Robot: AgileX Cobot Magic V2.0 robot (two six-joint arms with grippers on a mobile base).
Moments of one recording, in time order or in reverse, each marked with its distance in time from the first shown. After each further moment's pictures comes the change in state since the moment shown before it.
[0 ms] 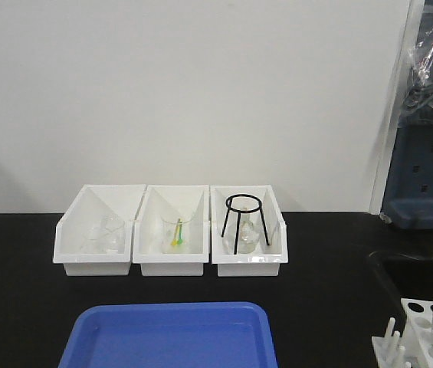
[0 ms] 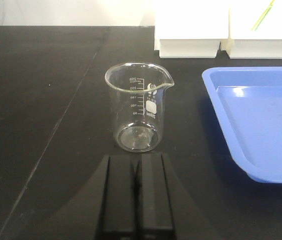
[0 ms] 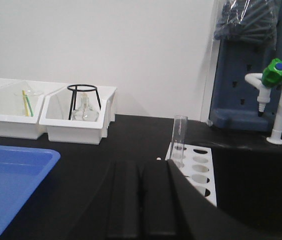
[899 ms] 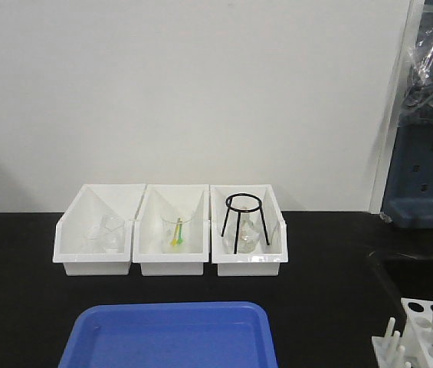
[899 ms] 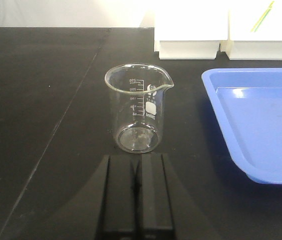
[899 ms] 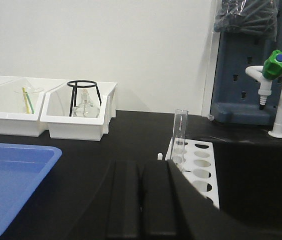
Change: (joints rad) left arm 0.000 -0.002 0.000 0.000 0.000 0.000; right arm 0.000 -0.001 0.000 0.012 0.009 0.000
